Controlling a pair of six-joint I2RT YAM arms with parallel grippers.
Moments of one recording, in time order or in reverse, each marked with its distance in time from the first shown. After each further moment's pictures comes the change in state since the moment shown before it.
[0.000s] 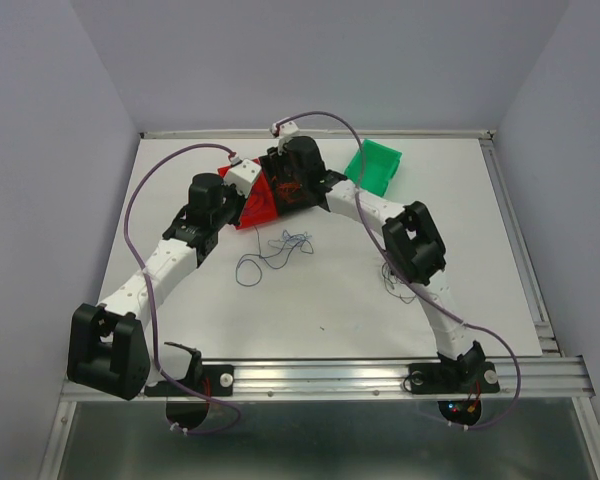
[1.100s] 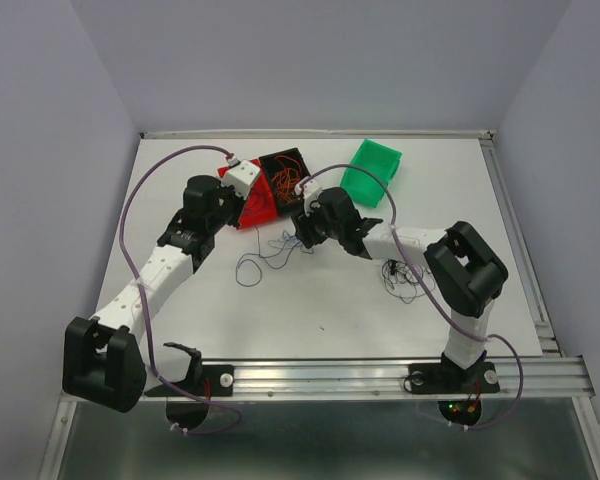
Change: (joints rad) left arm 0.000 -0.064 -0.016 0.000 0.049 0.000; right arm 0.046 -0.555 -0.855 0.090 -0.229 -0.012
